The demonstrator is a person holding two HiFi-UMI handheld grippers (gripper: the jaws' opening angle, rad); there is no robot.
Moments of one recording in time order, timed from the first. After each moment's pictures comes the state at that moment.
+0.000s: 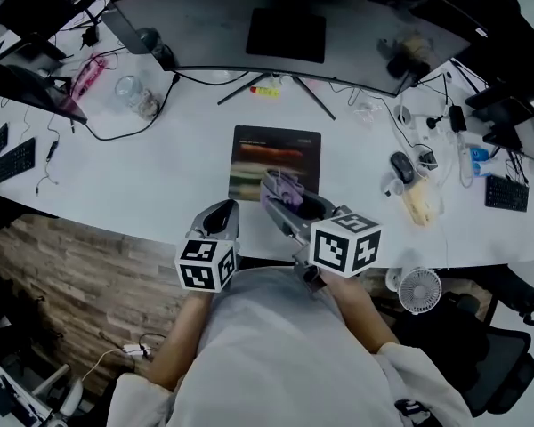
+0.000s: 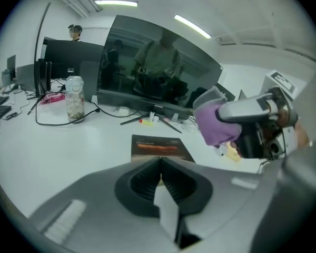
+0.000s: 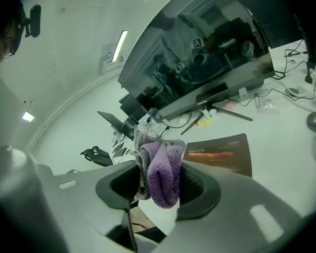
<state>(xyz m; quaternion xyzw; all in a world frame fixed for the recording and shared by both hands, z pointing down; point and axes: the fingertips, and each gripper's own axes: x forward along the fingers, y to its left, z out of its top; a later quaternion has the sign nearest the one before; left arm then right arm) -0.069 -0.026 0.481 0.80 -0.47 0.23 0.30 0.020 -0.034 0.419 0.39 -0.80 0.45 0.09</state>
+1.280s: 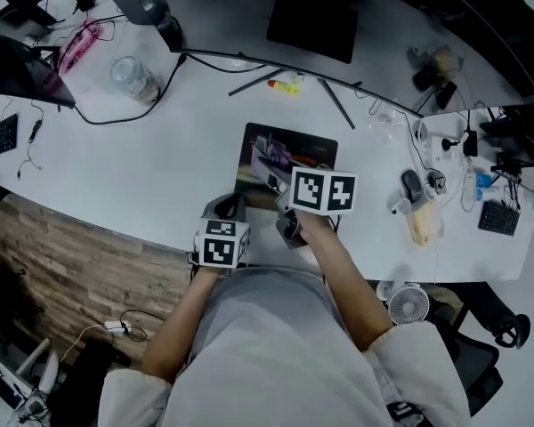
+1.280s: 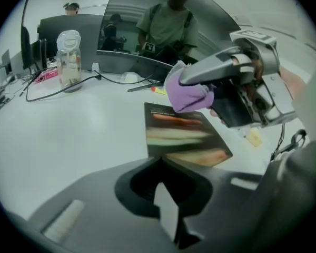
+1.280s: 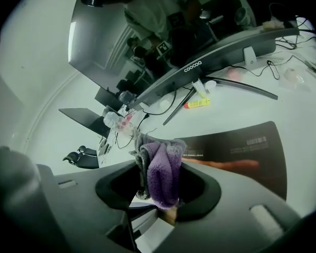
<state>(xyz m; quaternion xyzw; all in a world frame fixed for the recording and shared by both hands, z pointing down) -0.087 -0.064 0.600 0.75 -0.45 0.32 0.36 -0.029 -0.148 0.533 0.39 -0.74 0.53 0.16</state>
